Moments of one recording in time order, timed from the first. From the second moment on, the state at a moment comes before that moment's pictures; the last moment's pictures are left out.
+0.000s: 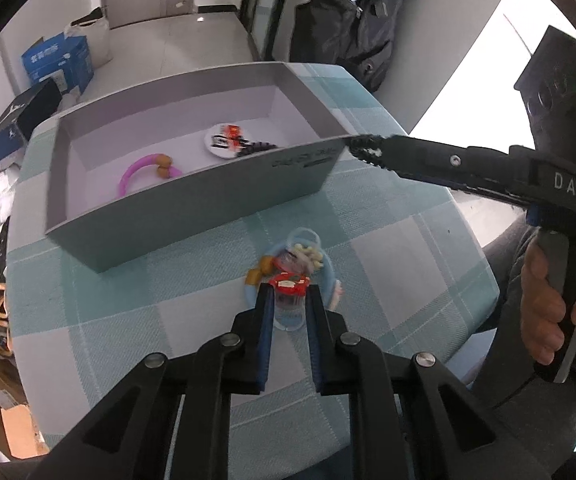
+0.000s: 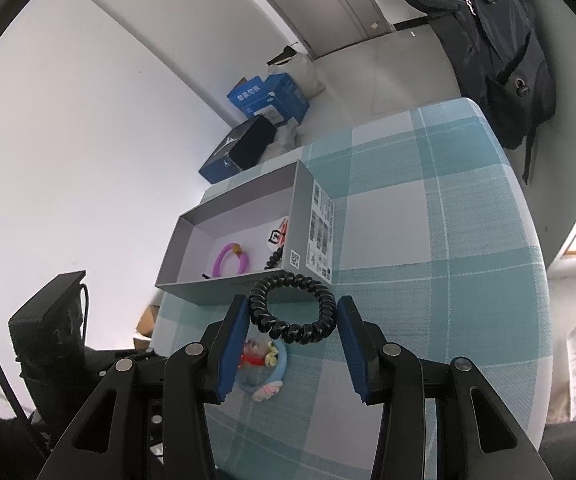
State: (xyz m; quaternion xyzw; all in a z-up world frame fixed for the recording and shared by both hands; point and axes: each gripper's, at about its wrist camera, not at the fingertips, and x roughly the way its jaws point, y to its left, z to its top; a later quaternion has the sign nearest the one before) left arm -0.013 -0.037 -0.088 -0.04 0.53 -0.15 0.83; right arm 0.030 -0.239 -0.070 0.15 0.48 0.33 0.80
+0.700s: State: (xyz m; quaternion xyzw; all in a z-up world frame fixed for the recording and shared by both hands) left arm -0.006 0.018 -0.046 -0.15 0.46 -0.12 0.86; right arm 0.016 -0.239 -0.056 0.15 0.47 0.33 0.81
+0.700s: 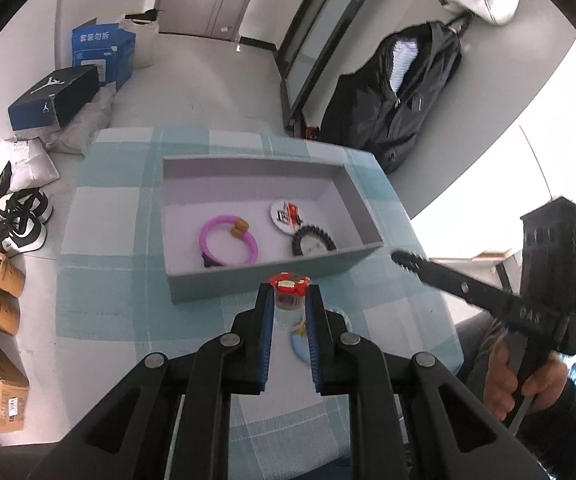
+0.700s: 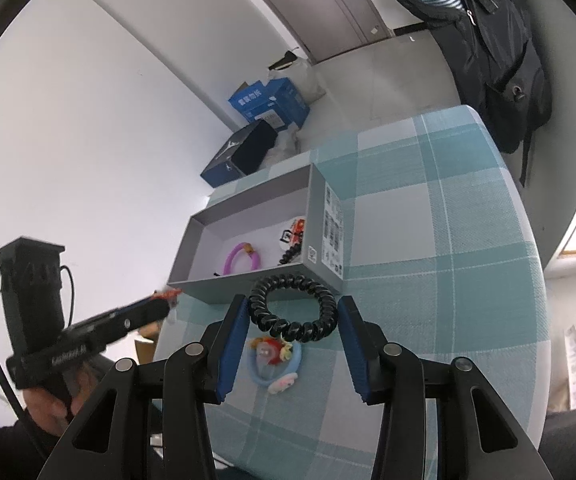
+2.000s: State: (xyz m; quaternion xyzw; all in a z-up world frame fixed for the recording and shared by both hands) left arm 0.053 0.046 -0.040 -0.20 0.44 -0.12 0.87; right arm 0.075 -0.143 0.001 0.00 0.41 0.45 0.79
